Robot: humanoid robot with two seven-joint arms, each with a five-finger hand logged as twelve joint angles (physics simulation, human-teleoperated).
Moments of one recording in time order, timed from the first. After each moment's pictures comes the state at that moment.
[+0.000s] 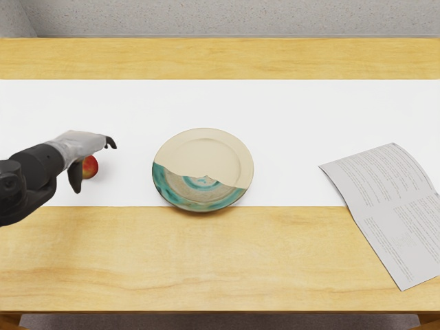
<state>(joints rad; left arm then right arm) -0.90 0.77 -0.28 -1.61 1.54 -0.18 0.61 -0.04 0.00 -0.03 0.25 0.07 0.01 0.09</state>
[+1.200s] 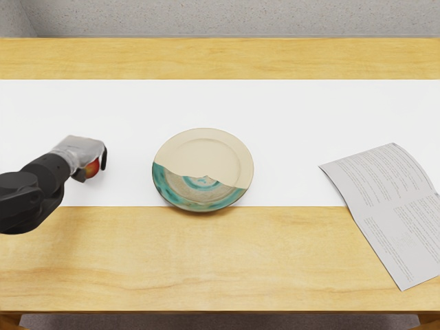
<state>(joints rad) -0.92 0.69 -0.15 -1.47 1.62 -0.07 0.61 -0.04 0.00 -0.03 0.25 0.07 0.01 0.09</state>
